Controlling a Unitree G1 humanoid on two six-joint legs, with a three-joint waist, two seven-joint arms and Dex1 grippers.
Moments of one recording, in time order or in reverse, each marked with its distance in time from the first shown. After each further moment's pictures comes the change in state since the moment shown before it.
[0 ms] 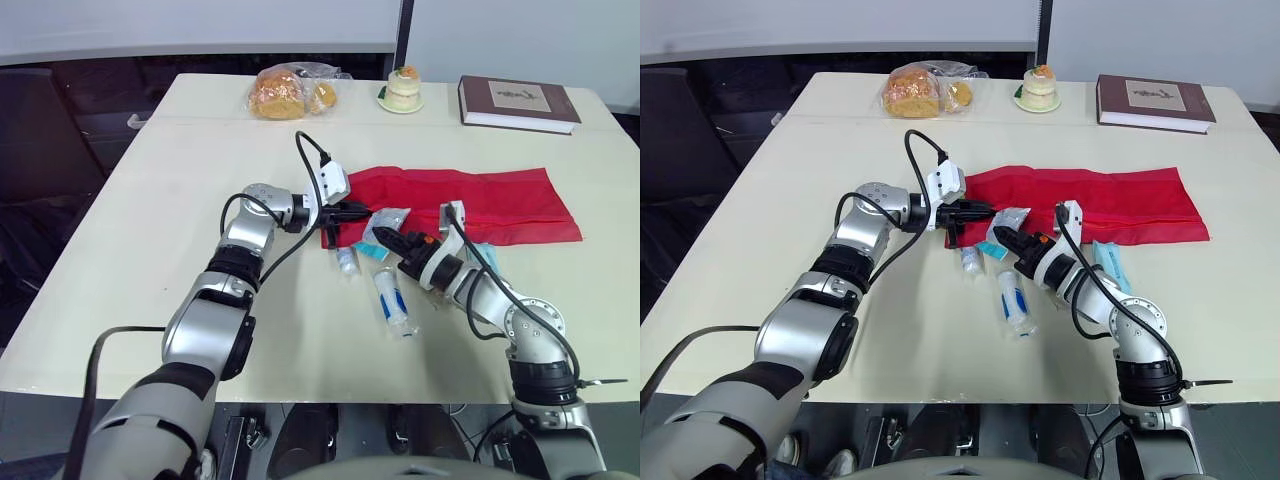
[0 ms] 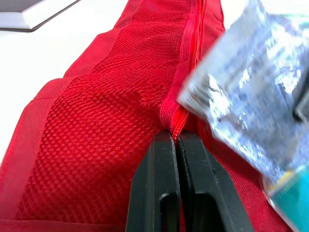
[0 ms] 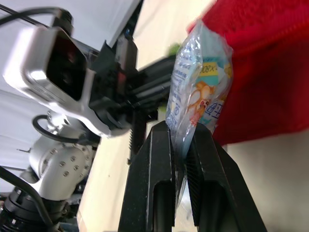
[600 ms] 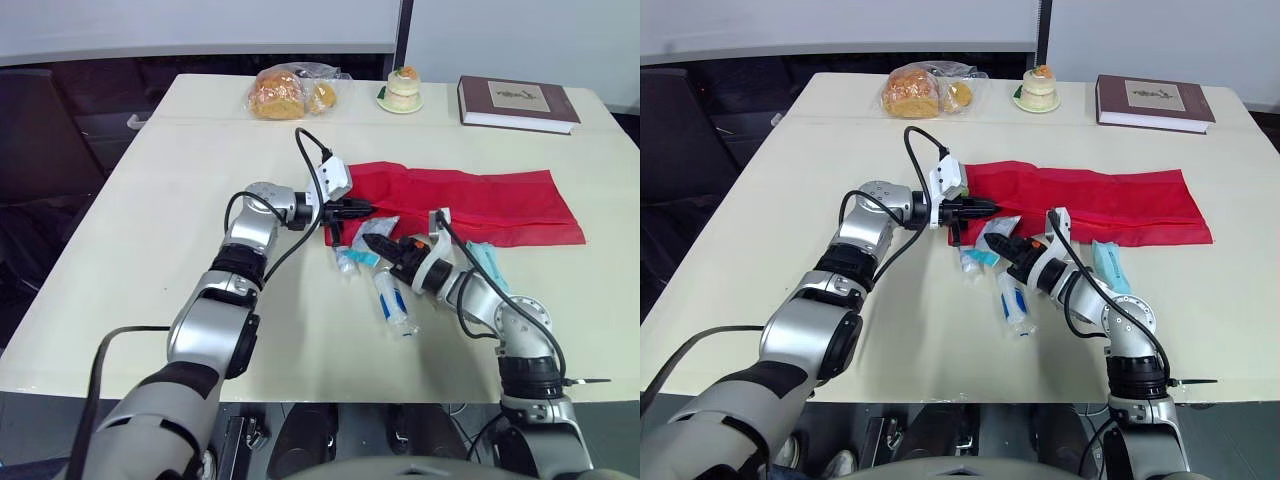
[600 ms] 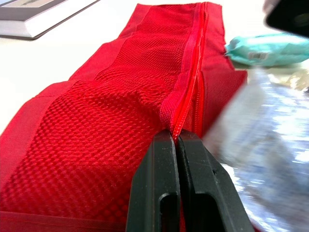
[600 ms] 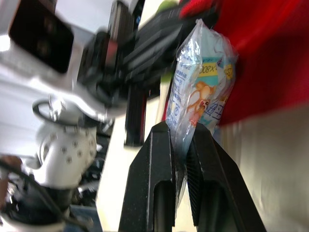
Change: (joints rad) left arm 0.001 -0.022 0.029 -0.022 -0.021 0.036 -0.015; right arm -0.045 0.079 -0.064 0.110 -0.009 0.046 0.058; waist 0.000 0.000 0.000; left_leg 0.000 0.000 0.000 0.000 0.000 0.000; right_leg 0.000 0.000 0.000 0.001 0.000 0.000
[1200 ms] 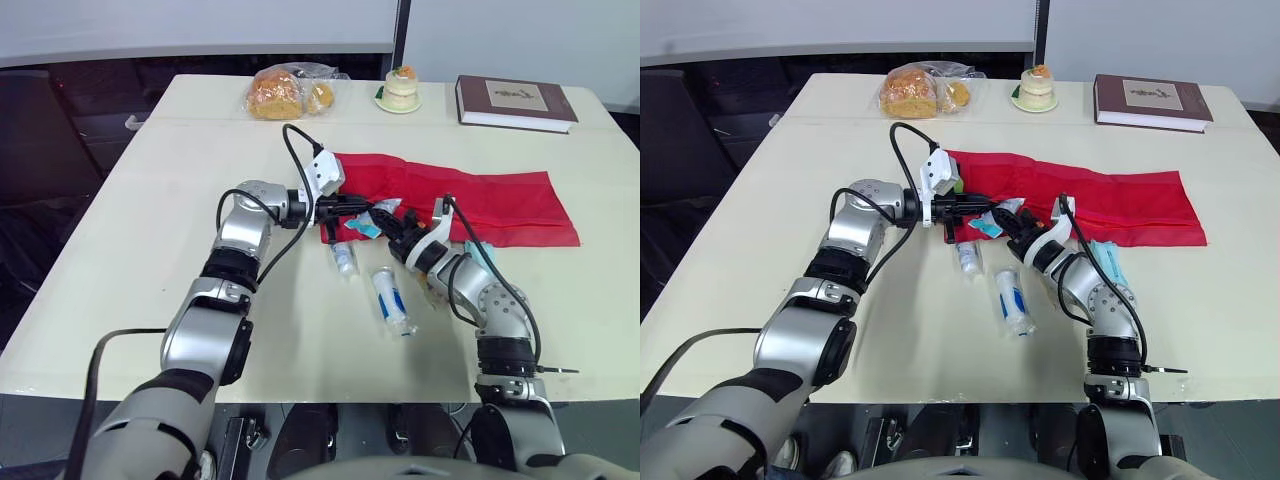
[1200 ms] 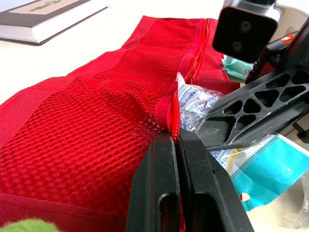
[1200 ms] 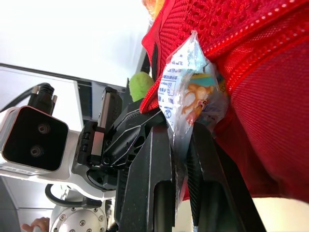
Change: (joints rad) left arm 0.047 0.029 0.019 -0.149 -0.027 0.140 -0.005; right arm -0.084 0.138 -0.120 0.167 -0.067 -0.092 0.035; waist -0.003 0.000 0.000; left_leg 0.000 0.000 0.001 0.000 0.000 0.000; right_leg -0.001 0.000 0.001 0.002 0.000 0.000
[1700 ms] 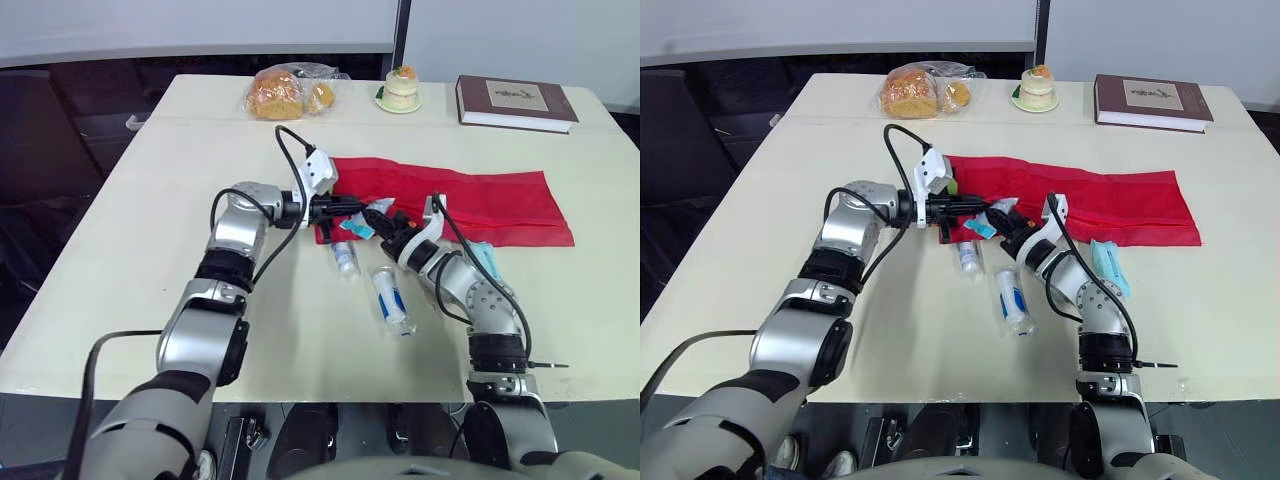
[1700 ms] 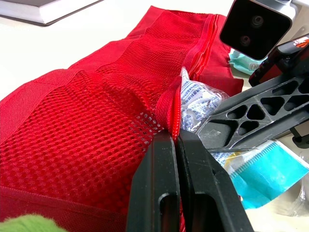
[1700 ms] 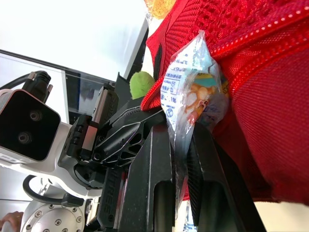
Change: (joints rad) left arm 0.006 -0.005 0.018 -0.003 0.007 0.063 0.004; right arm -0.023 0.025 0.023 0.003 -0.152 0.011 0.046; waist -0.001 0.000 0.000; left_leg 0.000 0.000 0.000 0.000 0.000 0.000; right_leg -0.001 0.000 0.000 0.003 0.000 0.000
